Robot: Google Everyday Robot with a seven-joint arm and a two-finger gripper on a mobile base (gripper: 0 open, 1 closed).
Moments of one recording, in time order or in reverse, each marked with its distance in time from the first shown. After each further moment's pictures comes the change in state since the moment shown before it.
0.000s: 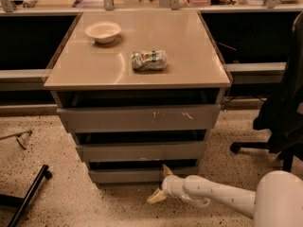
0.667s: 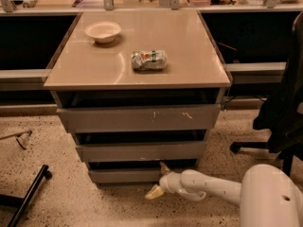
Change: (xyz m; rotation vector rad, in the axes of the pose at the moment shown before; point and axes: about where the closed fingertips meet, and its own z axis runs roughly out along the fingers) arm 0.005 -0.011 0.024 -0.026 0.012 0.010
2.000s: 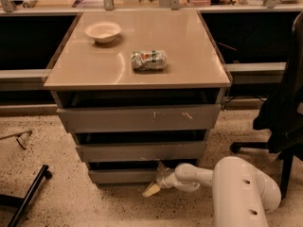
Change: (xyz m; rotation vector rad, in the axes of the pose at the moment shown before) arm 0.021 -0.009 0.053 -0.111 0.048 0.065
